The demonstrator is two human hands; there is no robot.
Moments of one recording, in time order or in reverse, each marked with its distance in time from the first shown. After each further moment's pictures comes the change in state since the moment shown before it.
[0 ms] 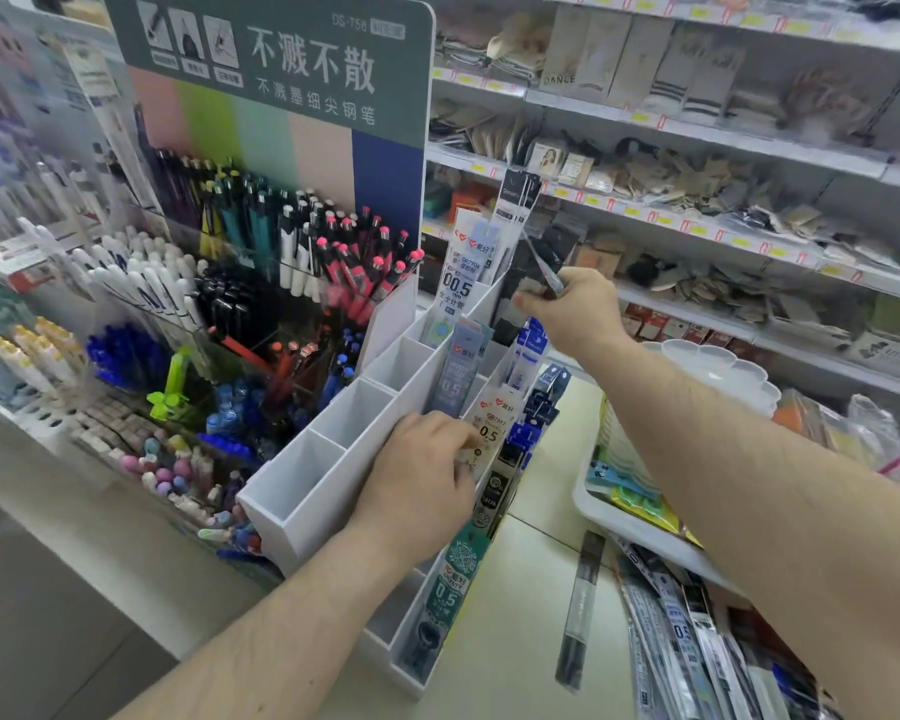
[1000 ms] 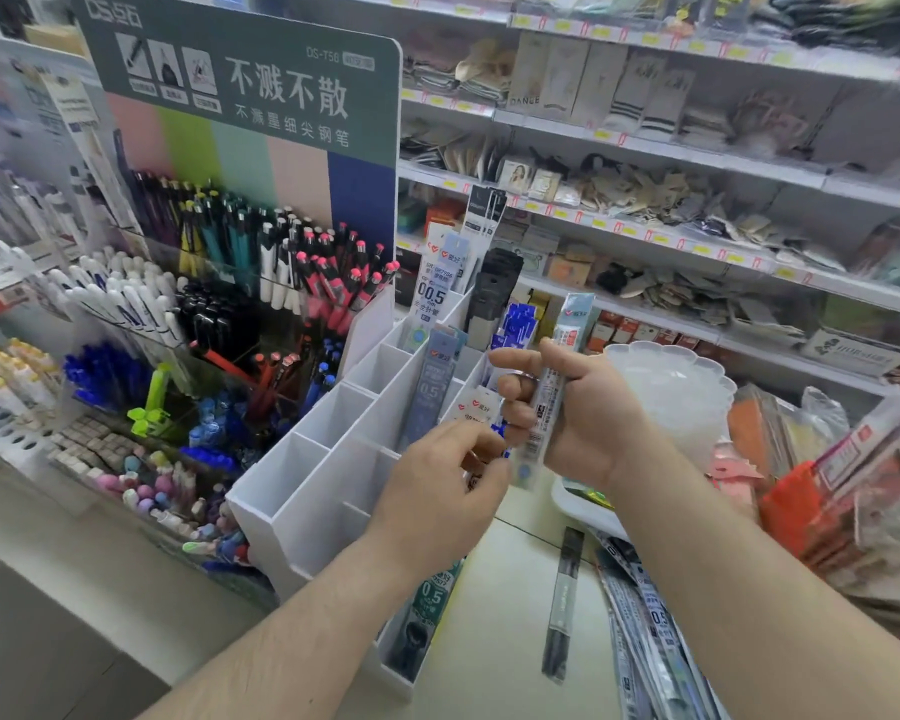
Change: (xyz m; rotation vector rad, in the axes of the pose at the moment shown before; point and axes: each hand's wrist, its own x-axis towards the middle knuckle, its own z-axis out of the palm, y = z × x) left_hand -0.008 0.042 -0.010 -0.408 0.011 -0.081; right_hand -0.113 -0.010 -0.027 1.154 -0.530 0.493
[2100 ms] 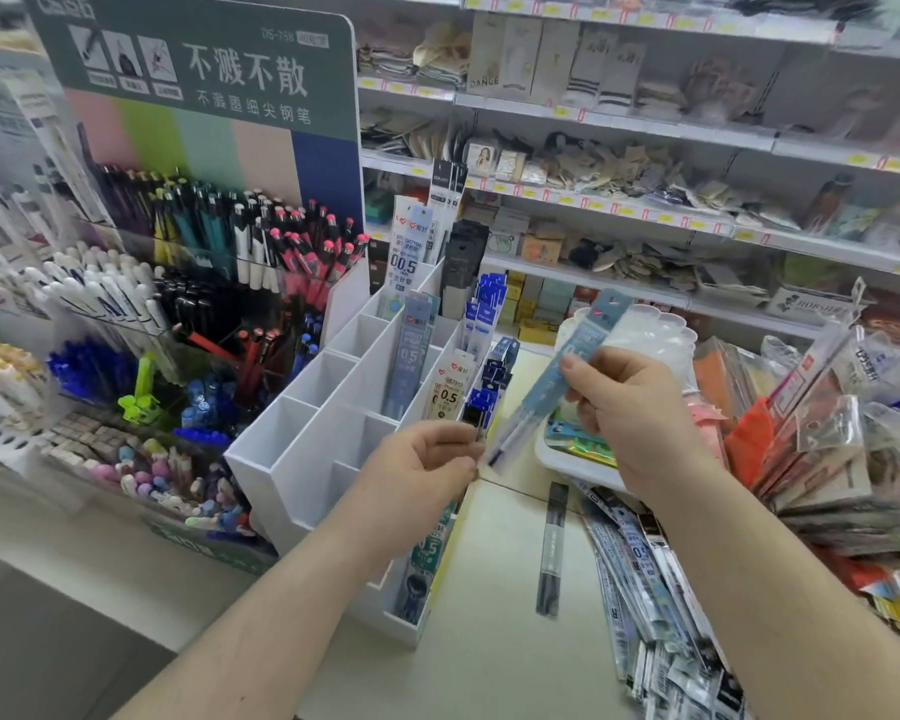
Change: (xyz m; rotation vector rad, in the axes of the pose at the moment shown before) left_hand -0.036 0.012 -0.016 -0.479 -0.220 -0.474; right_hand -0.074 0.026 -0.018 -0.486 0.522 -0.442
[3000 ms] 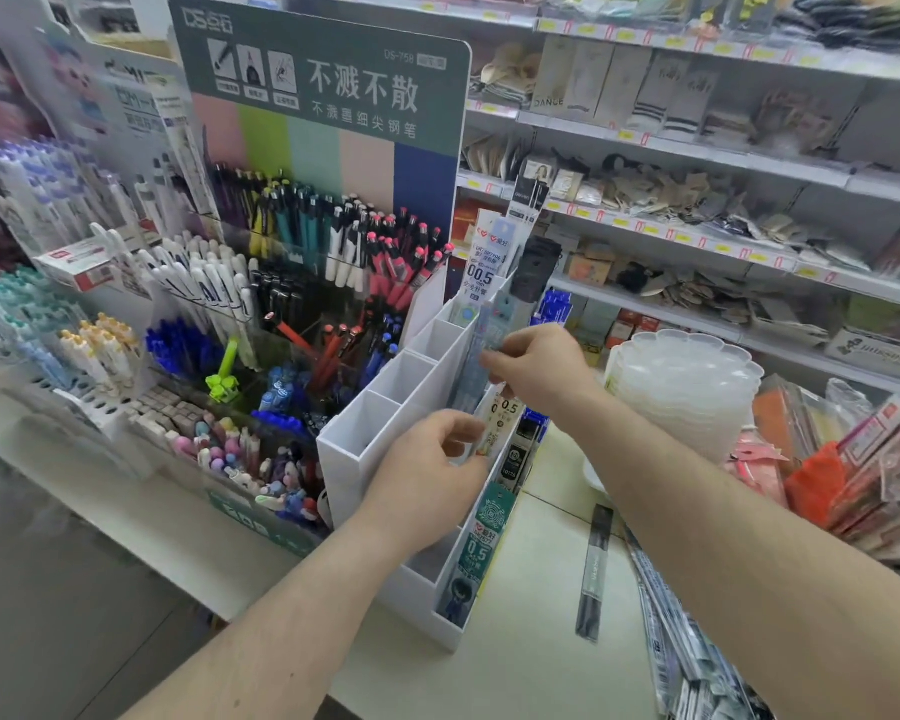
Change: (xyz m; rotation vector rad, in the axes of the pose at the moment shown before) left_hand -0.007 0.000 -0.038 0.360 0.195 0.154; right_hand 0.062 0.001 0.110 -0.661 -0.213 -0.158
